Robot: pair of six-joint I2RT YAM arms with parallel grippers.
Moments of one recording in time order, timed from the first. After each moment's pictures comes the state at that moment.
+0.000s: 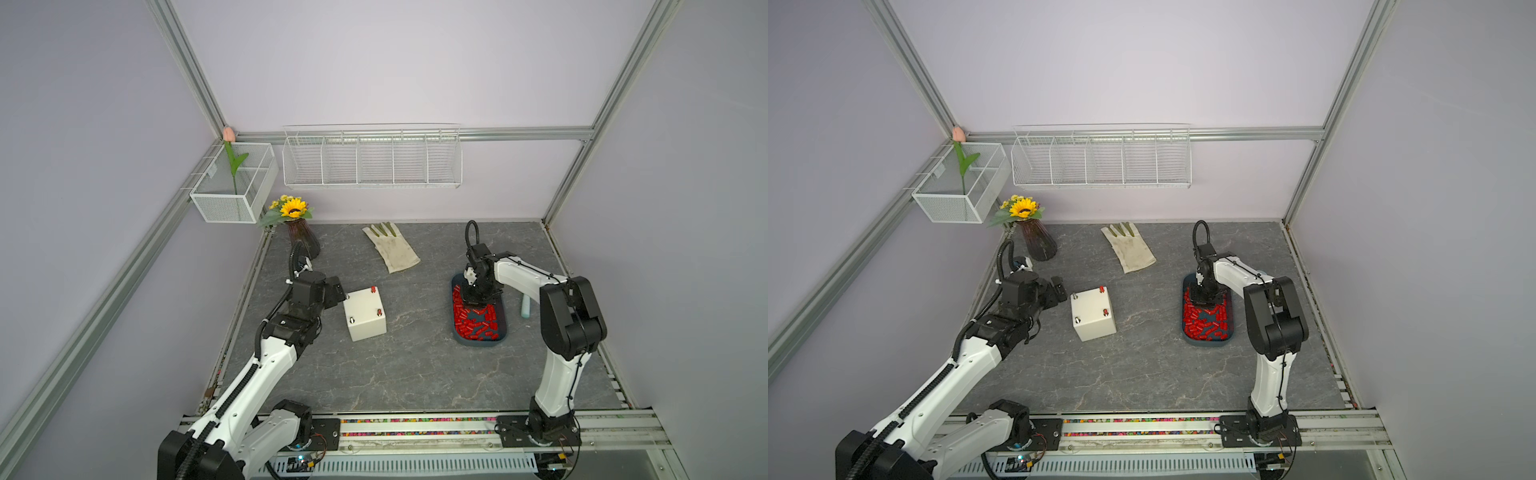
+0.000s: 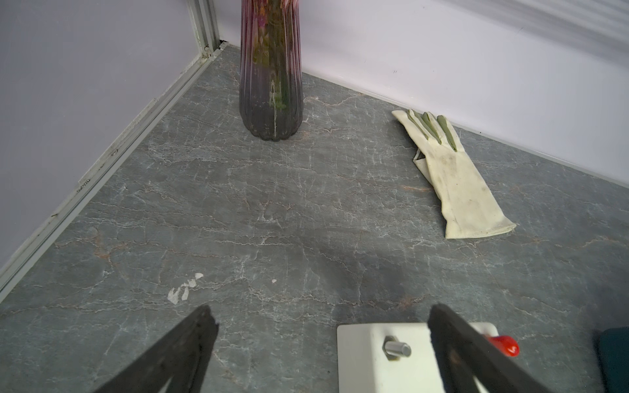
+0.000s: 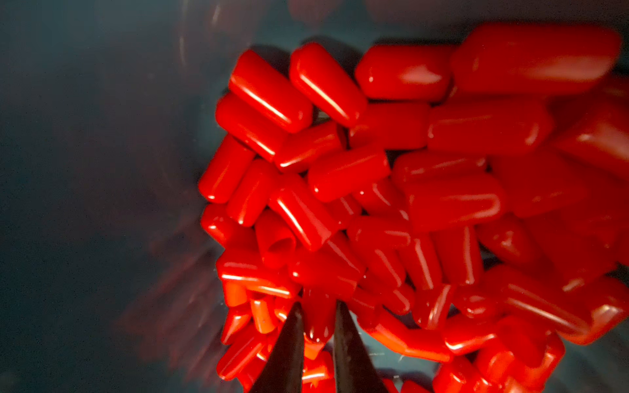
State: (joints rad) left arm -0.35 1.01 0.74 -0.33 -0.33 -0.46; right arm 0.31 1.93 1.33 -0.87 -0.16 0.31
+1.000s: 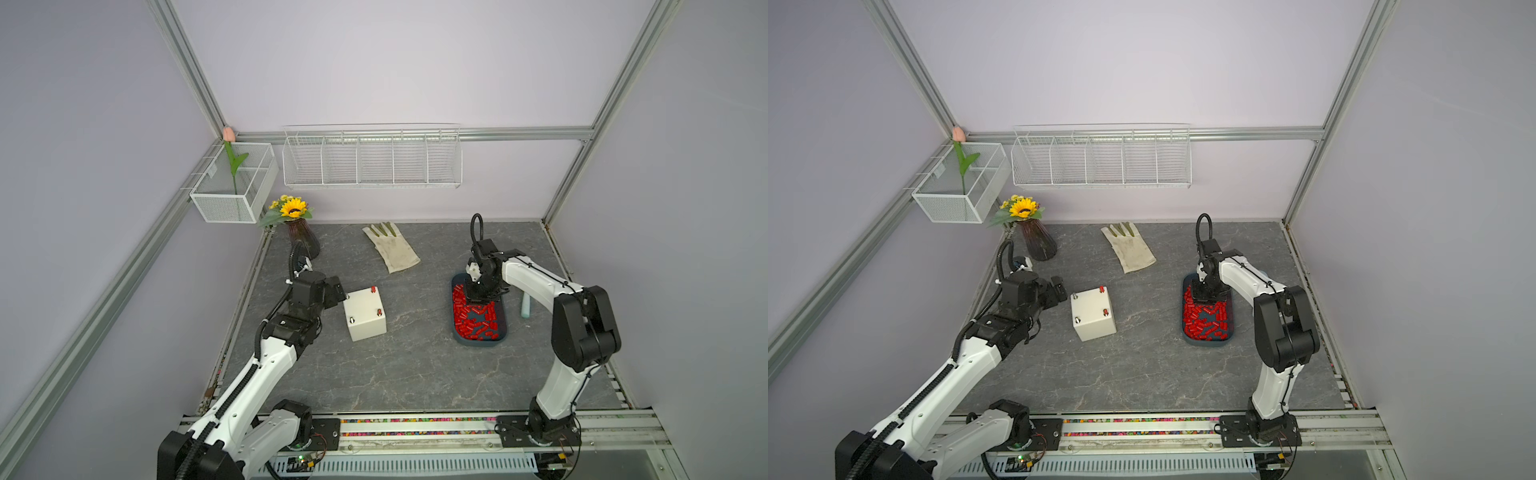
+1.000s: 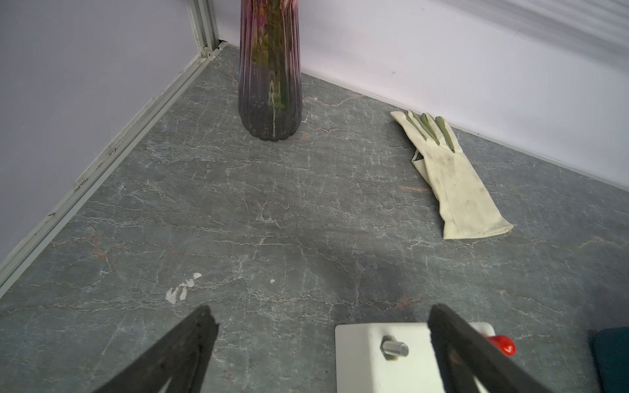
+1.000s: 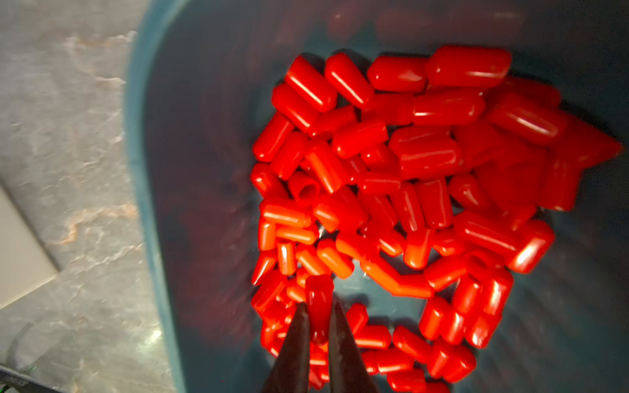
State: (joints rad) left arm -0.35 1.01 0.74 -0.33 -0.33 -0.46; right arm 0.31 1.80 1.32 -0.92 -0.18 0.28
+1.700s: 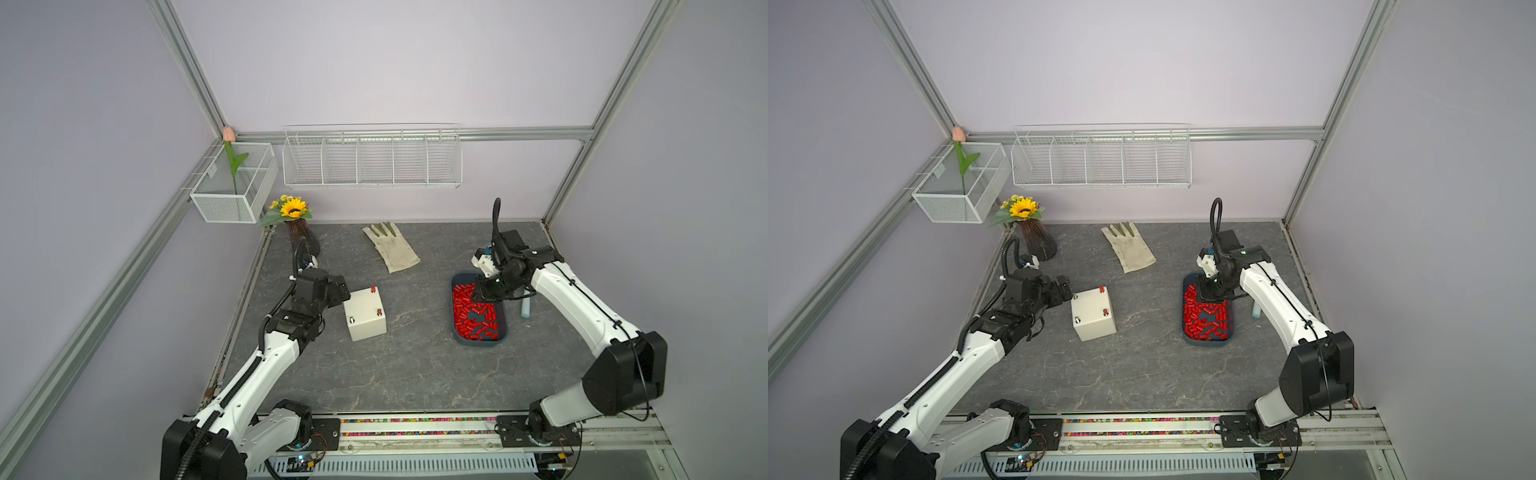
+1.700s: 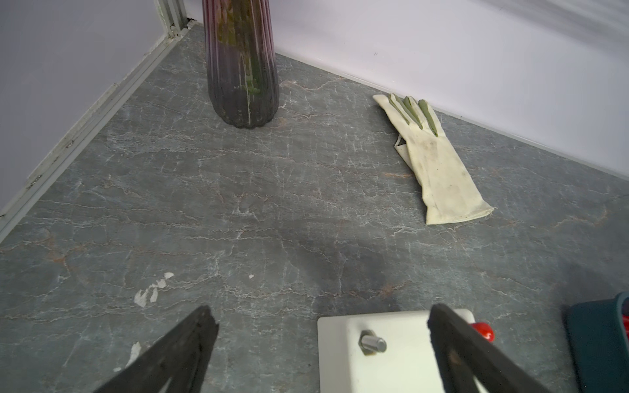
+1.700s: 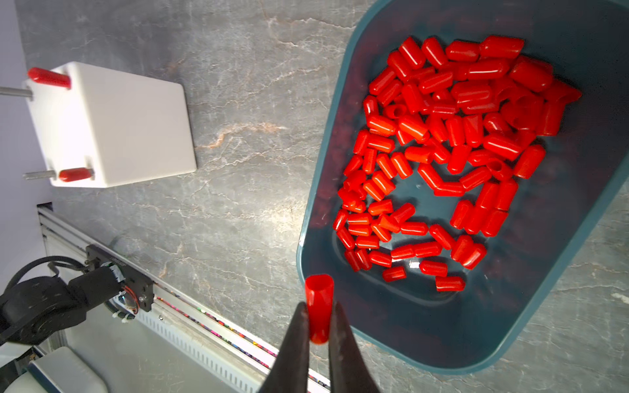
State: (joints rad) left arm -0.36 1.06 0.77 -0.32 -0.25 -0.47; right arm 0.31 1.51 1.35 -1.13 -0.34 0.18
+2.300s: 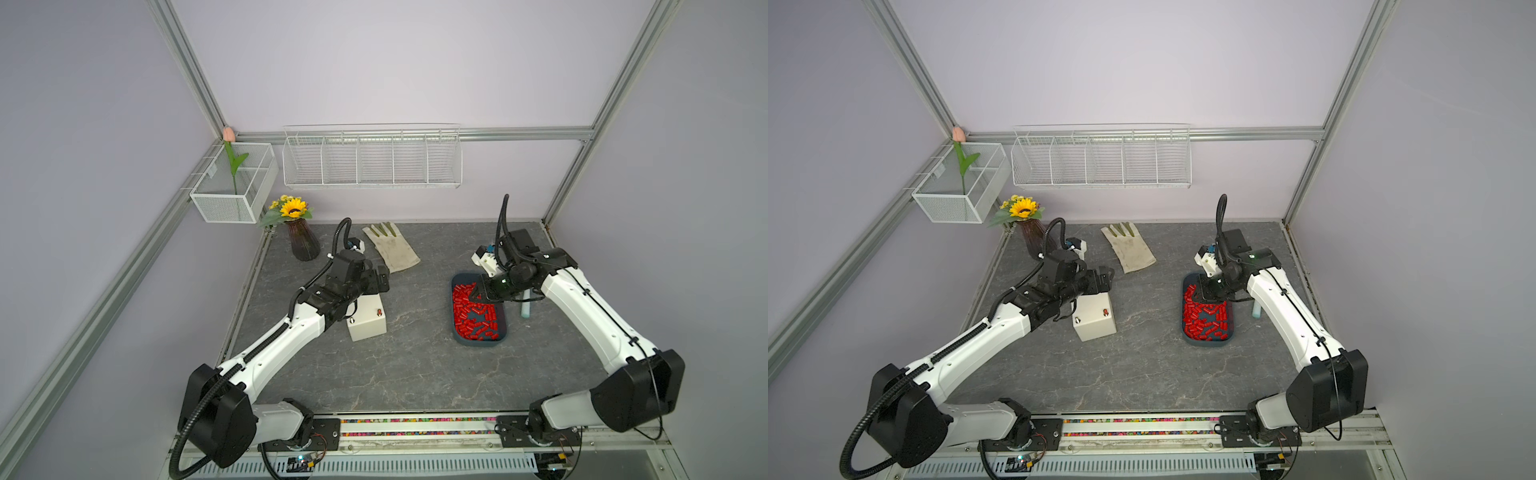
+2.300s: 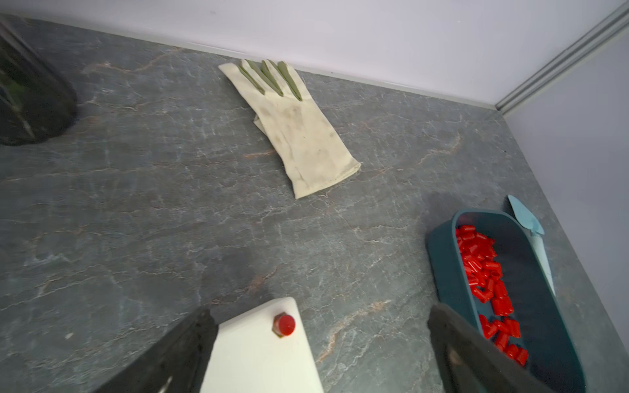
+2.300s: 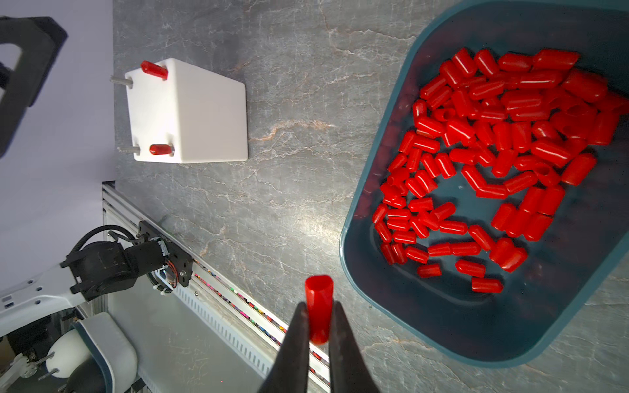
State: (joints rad) left arm -0.58 1.32 1.01 -0.29 -0.06 -0.47; right arm 0.31 1.43 1.35 -1.14 -0.46 0.17
